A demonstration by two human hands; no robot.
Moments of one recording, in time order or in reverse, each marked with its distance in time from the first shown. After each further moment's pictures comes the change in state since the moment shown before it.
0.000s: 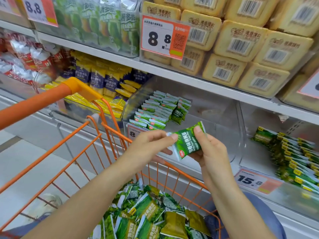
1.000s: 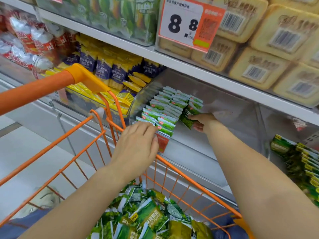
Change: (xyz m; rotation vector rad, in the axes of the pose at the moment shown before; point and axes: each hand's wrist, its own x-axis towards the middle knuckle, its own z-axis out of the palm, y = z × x) left_hand 0.038 -0.062 -0.041 1.192 0.390 0.385; right_hand 0.221 0.047 -0.011 -0.518 0.163 0.464
